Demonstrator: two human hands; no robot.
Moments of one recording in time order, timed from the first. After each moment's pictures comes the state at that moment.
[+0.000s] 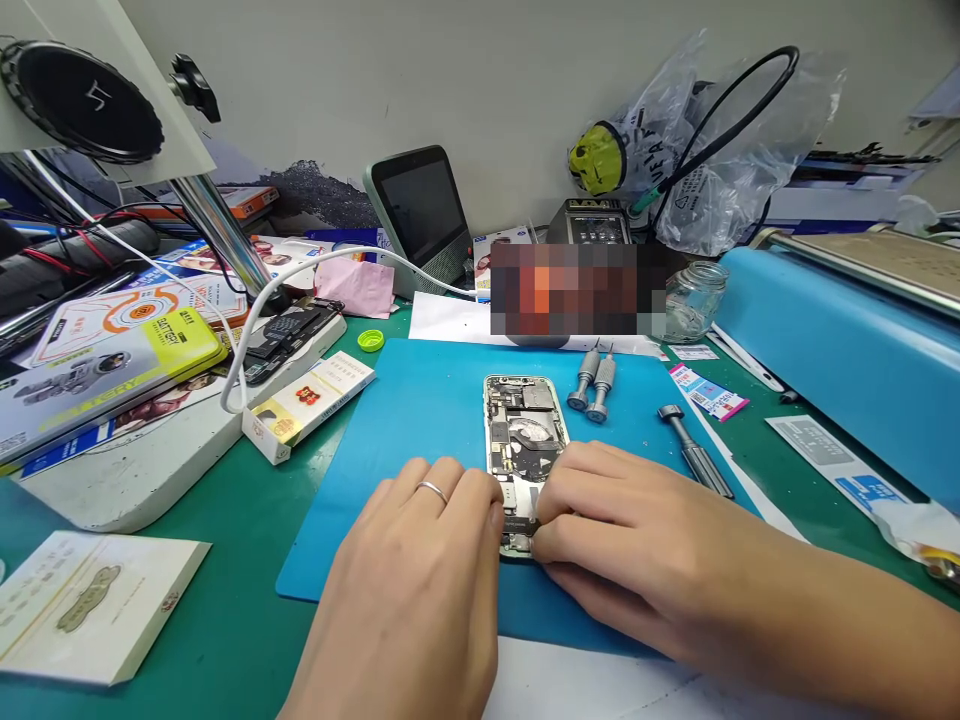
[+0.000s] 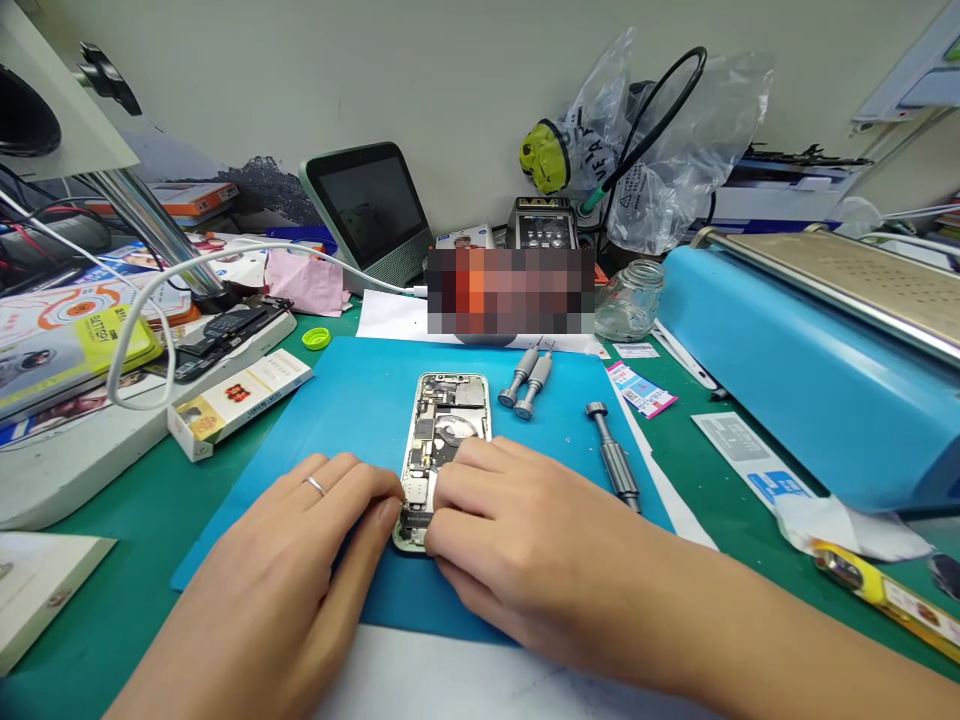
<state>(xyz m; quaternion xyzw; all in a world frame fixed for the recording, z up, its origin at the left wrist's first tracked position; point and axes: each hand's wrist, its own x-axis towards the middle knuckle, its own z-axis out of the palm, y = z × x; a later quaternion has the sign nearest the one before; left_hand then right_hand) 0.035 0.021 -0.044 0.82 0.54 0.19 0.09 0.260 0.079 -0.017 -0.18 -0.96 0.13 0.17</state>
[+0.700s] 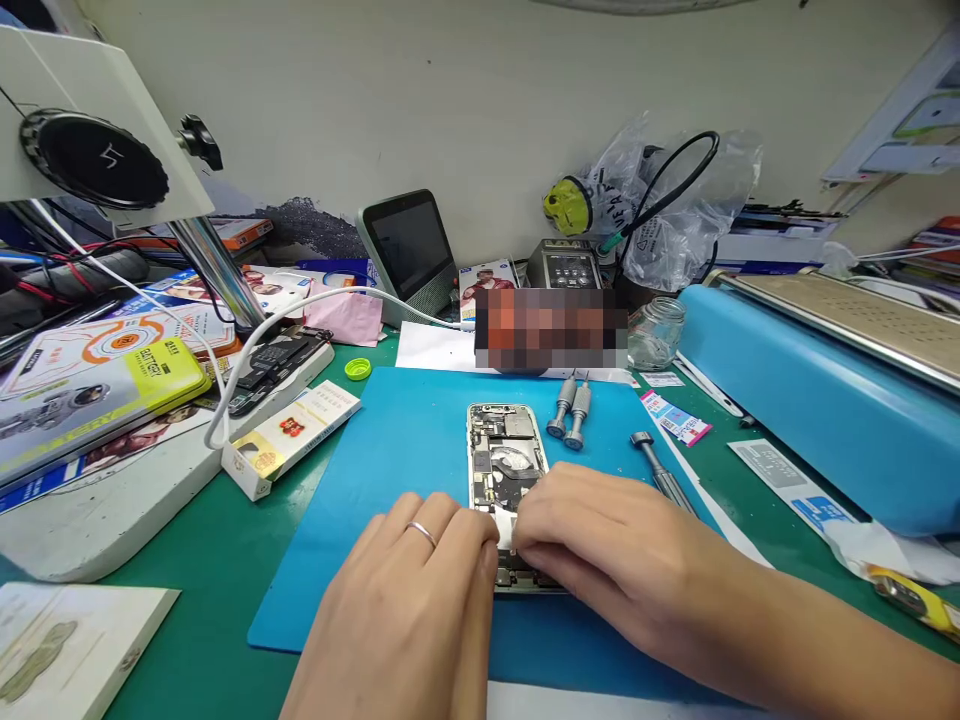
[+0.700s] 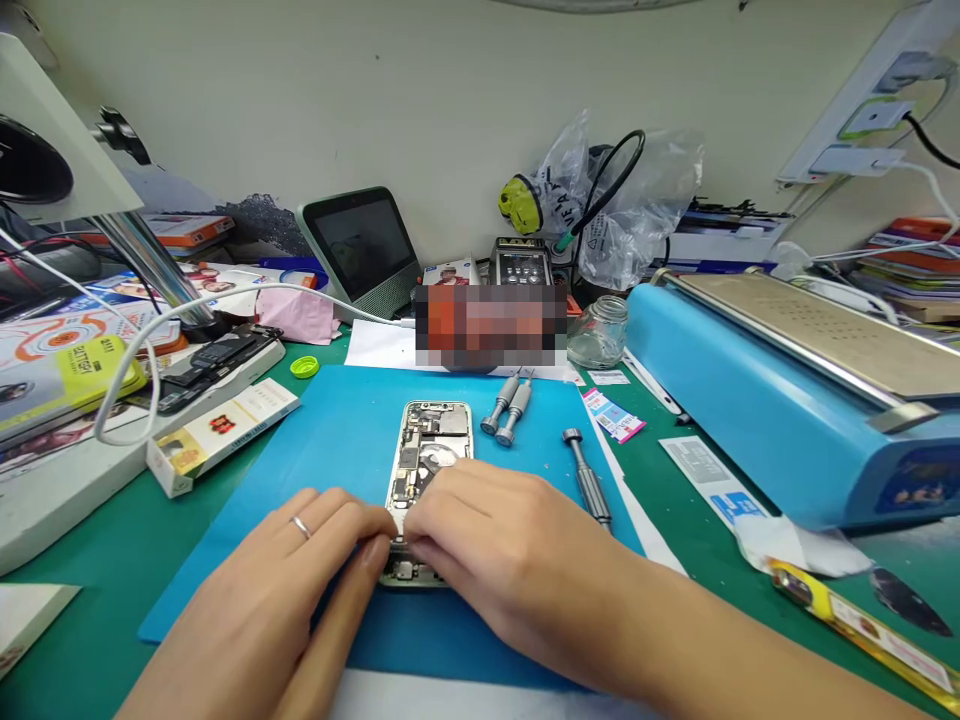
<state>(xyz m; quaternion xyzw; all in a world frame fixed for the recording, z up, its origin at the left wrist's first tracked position) 0.035 0.026 -0.055 0.84 0.49 0.22 0.02 0.259 0.078 -0.016 -0.23 -0.93 0.13 0.25</state>
